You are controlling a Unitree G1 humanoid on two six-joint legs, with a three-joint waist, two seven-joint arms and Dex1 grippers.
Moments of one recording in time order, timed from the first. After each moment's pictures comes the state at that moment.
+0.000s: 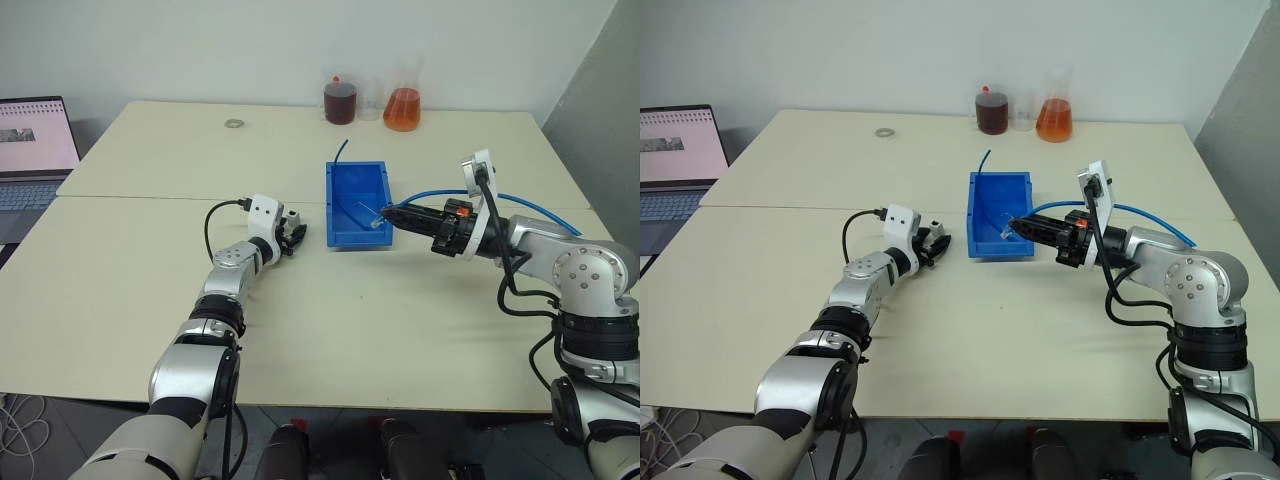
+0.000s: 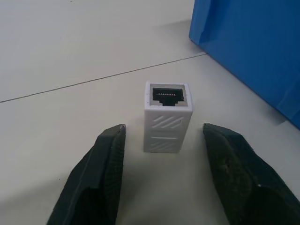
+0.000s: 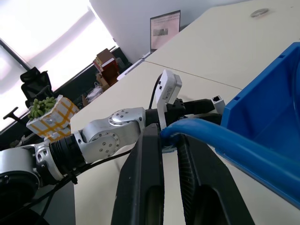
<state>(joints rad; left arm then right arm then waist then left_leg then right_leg) -0.90 0.28 0.07 1.06 -0.09 -0.03 -0.48 -0.69 -0.51 -0.13 -0.15 0.97 1.08 0.60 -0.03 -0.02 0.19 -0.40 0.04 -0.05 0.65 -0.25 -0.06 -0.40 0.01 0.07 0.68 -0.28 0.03</state>
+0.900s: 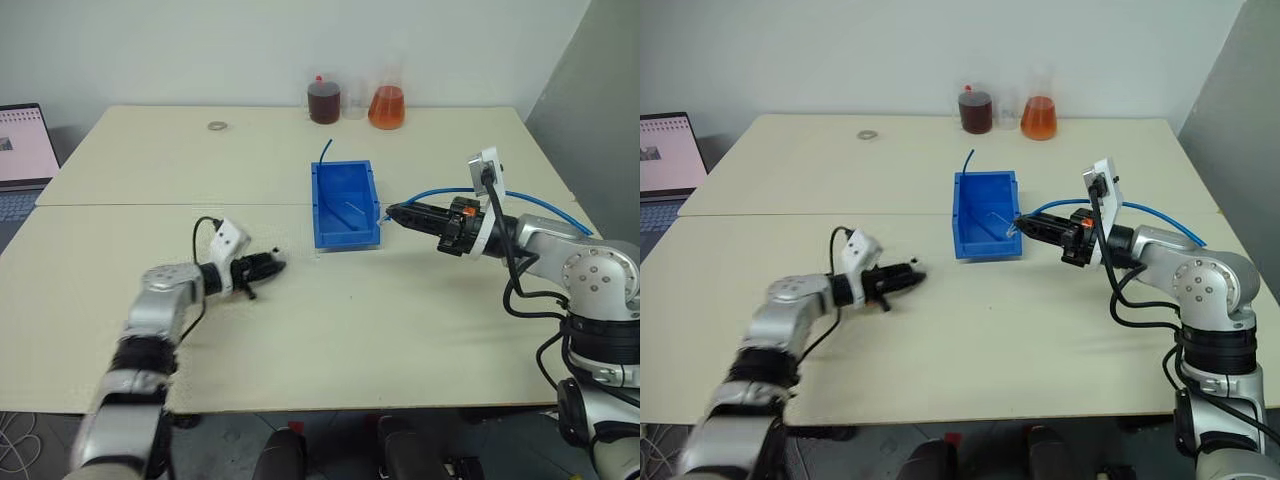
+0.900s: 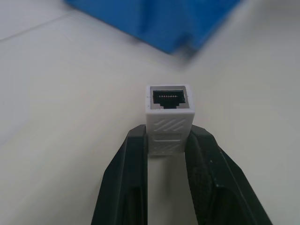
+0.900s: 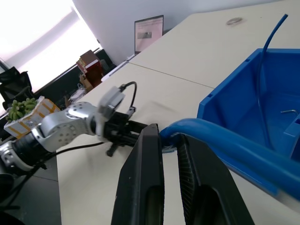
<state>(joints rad) -0.47 0.64 0.01 0.35 -0.25 0.23 -1.17 -0.68 -0.55 -0.13 -0.19 0.96 1.08 0.60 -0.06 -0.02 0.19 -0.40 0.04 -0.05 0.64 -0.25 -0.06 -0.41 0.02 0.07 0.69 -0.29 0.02</state>
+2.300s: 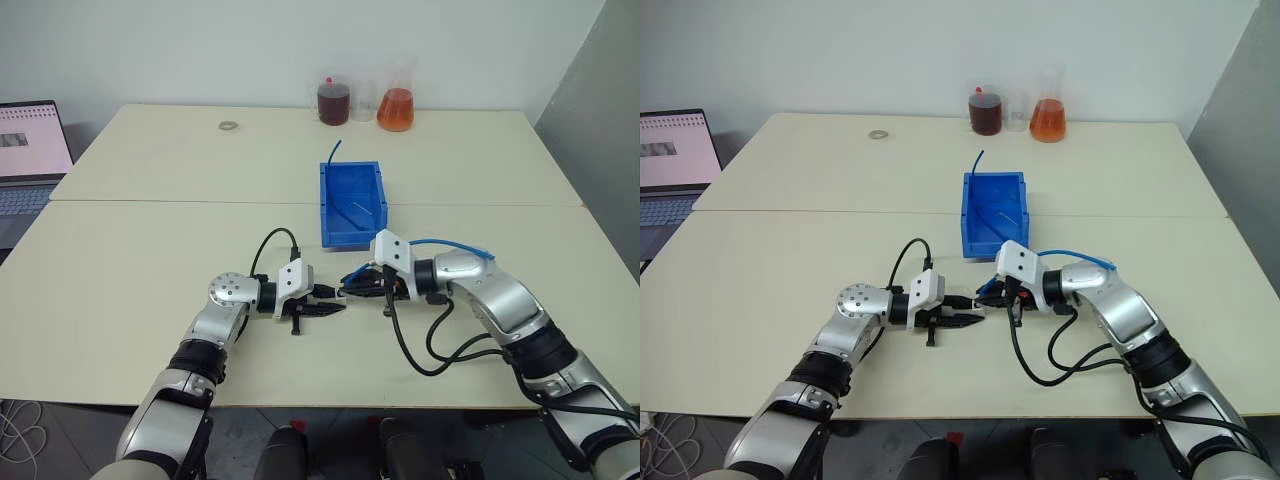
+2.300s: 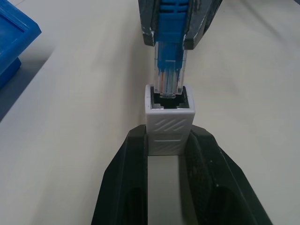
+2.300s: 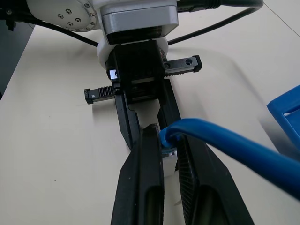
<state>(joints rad) -0.57 0.39 -0.19 0.61 -0.12 -0.24 -1.30 -0.65 -0.50 0.42 0.00 0.22 0.39 1.02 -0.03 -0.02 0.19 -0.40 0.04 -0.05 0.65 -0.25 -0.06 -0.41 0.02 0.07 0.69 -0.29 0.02</state>
